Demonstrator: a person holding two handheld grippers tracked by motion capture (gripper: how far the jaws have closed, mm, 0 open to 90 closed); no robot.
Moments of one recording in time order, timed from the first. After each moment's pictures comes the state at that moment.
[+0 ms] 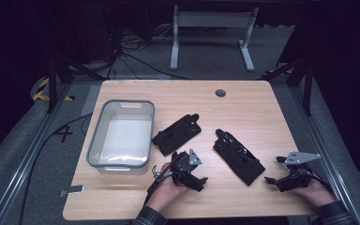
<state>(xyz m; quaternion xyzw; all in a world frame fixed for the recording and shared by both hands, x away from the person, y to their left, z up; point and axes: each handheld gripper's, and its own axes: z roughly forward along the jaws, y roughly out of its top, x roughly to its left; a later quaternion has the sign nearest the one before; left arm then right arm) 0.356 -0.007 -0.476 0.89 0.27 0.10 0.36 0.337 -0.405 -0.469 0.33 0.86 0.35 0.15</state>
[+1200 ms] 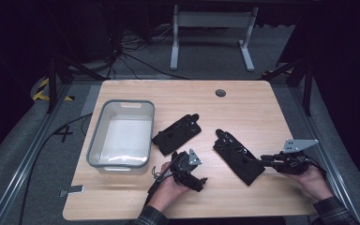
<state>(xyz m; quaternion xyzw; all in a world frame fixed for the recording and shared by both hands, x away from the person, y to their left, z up) 0.357 -0.007 -0.476 0.89 0.26 0.09 0.36 0.362 -0.384 -0.430 0.28 0.87 0.40 0.10</state>
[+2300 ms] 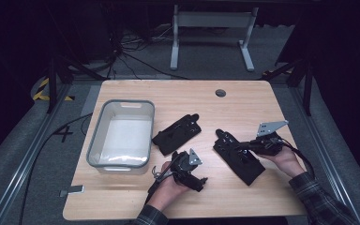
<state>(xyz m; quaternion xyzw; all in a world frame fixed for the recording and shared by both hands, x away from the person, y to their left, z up) 0.357 -0.007 -0.476 0.89 0.26 0.09 0.36 0.423 -0.326 -0.426 0.23 0.89 0.39 0.09</state>
